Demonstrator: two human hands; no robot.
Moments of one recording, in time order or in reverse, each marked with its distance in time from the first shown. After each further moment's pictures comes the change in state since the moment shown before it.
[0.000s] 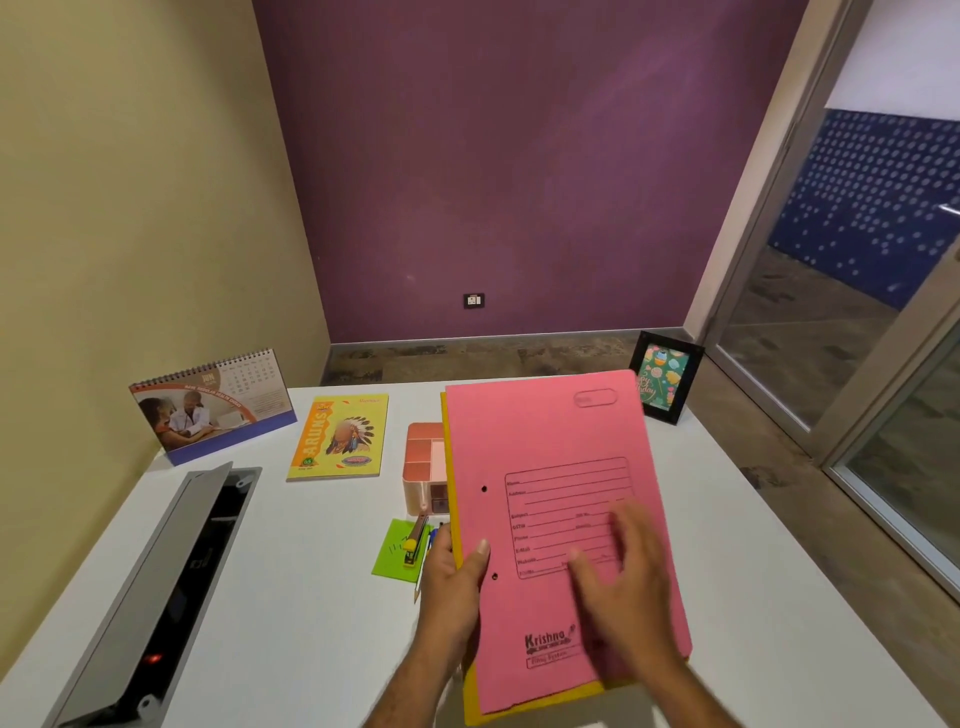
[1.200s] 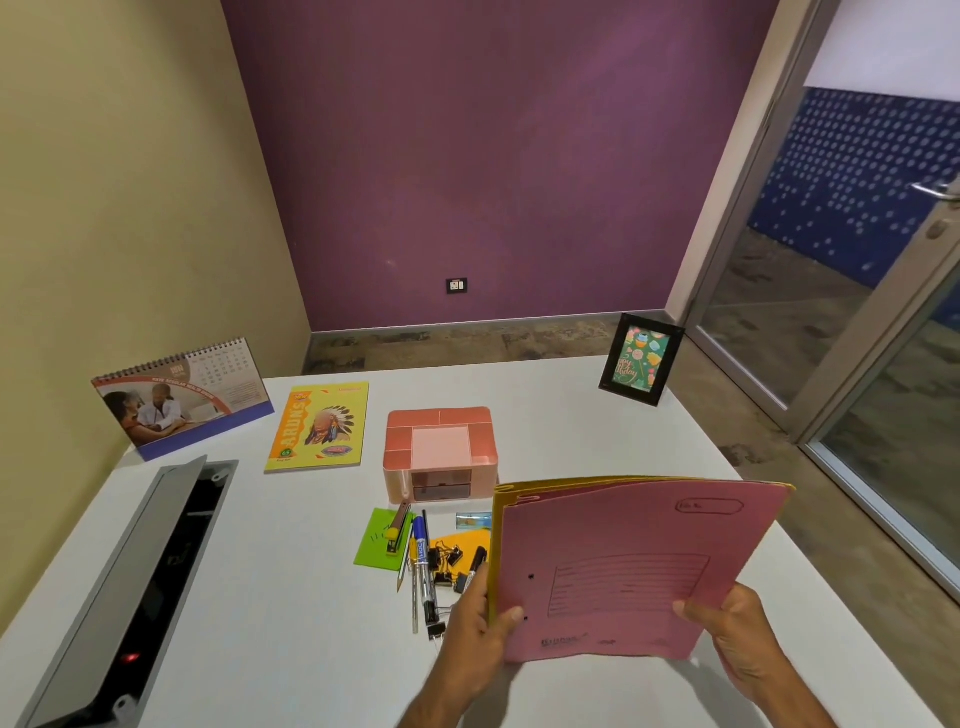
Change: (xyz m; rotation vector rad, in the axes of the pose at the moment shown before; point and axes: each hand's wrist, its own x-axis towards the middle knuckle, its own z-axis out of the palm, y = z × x) left_hand -0.033 -0.051 0.010 0.268 -0.347 -0.144; right_hand 0.010 0.137 -0.079 0.658 -0.128 0.494
